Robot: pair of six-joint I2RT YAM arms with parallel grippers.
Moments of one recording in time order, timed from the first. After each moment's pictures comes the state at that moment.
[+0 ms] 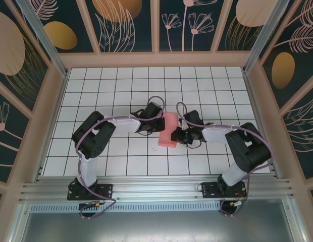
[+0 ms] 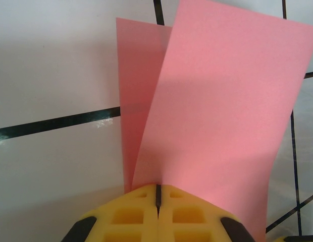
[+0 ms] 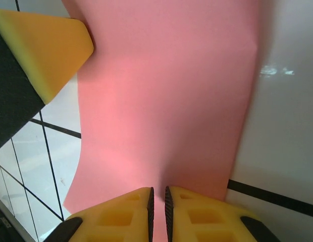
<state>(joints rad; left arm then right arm) -0.74 1.99 1.14 -0.10 0.17 -0.73 0.52 1.61 0.66 -0.09 -0.47 0.69</state>
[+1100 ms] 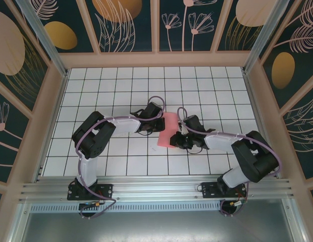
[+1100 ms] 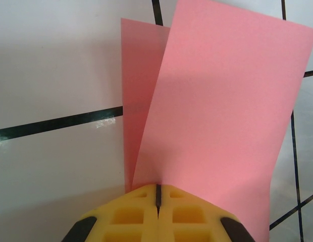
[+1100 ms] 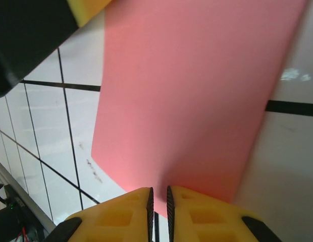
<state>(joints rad) -0.74 1.99 1.14 -0.10 0.17 -0.73 0.59 1.48 0.56 -0.05 -0.47 0.76</state>
